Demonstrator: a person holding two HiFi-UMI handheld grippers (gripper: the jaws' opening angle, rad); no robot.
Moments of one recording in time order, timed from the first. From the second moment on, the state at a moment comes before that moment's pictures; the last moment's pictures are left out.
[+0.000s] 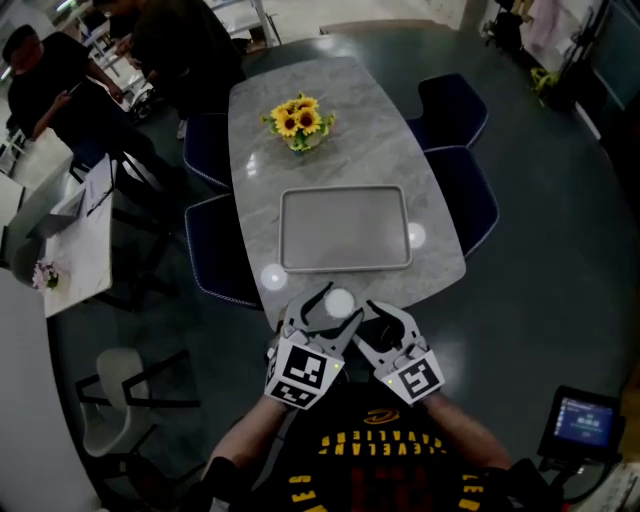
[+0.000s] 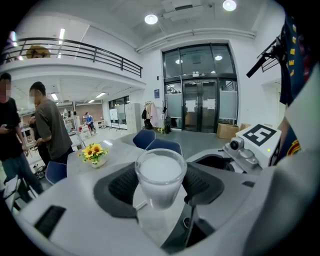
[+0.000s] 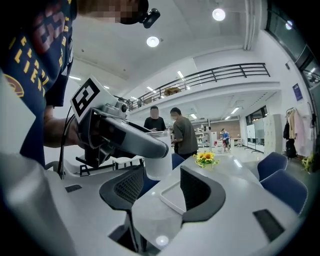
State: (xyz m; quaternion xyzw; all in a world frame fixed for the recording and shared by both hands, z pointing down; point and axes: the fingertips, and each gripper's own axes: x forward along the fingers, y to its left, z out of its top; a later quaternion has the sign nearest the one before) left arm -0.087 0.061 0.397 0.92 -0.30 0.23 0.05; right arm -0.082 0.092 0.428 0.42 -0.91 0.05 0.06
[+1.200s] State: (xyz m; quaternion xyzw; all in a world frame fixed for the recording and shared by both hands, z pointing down) left arm 0.035 -0.044 0.407 0.89 -0.38 0.24 0.11; right arm 0.017 -0.027 0.418 0.34 -0.94 -0.01 0.05
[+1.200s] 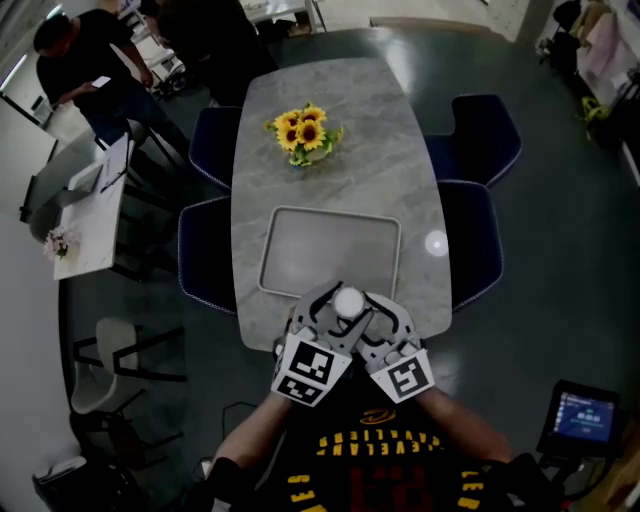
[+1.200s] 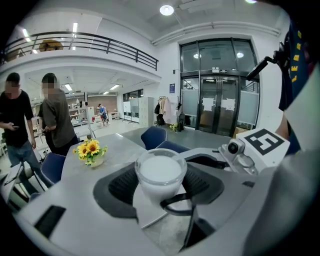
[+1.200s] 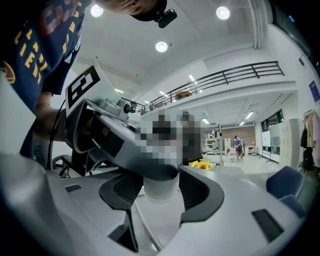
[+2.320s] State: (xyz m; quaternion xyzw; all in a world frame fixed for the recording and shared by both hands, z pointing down) left arm 0.020 -0.105 0.428 0.94 -0.26 0.21 0.11; right arm 0.003 -0.100 0.445 0.29 -0.95 -0.01 0.07
